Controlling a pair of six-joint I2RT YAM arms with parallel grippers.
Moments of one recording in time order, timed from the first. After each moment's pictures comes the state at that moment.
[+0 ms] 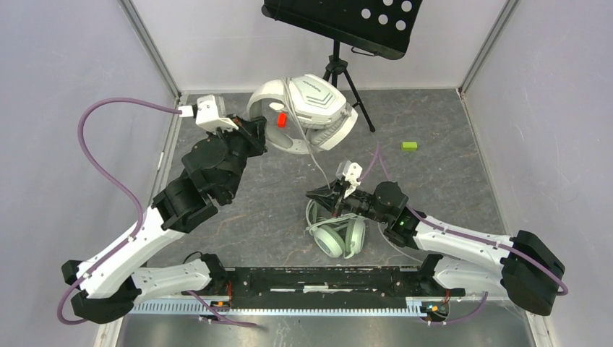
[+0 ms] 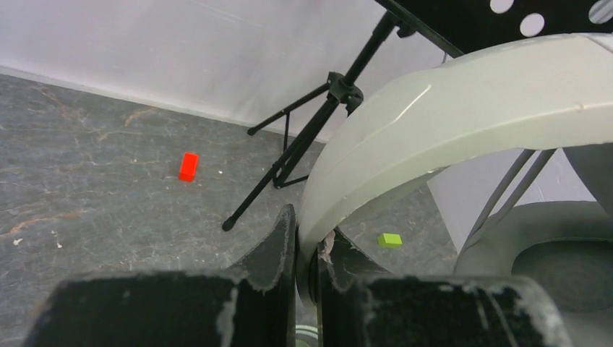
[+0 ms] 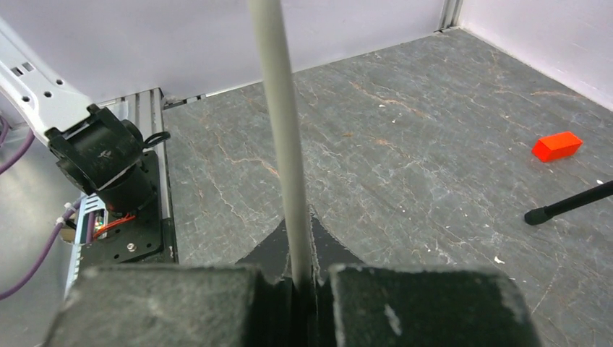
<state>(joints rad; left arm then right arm) -0.94 0.95 1.27 -0.29 -0.80 -0.46 0.94 1.10 0.51 0.65 -0.26 0.08</state>
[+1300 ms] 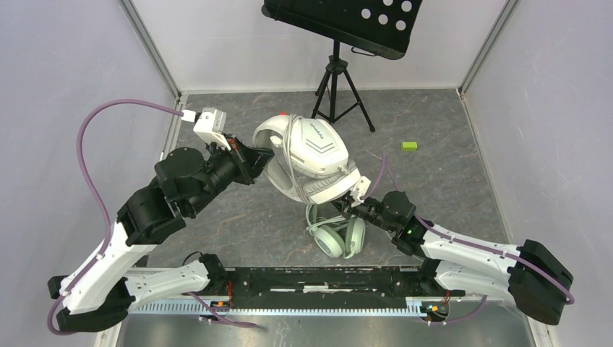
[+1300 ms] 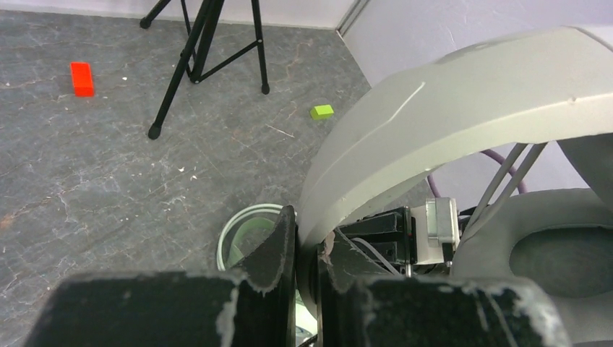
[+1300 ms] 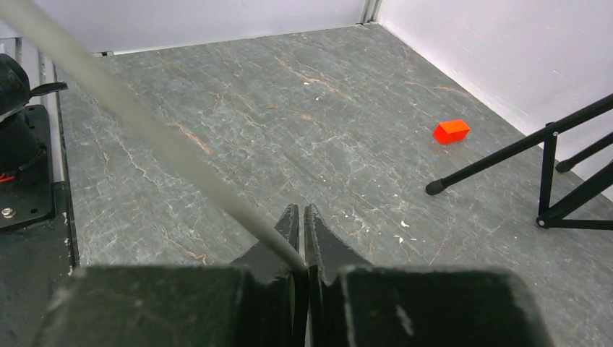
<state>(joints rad) -0.94 0.85 1.35 -0.66 -0.35 -0.56 0.93 1.00 0.38 0.67 -0.13 -0.15</state>
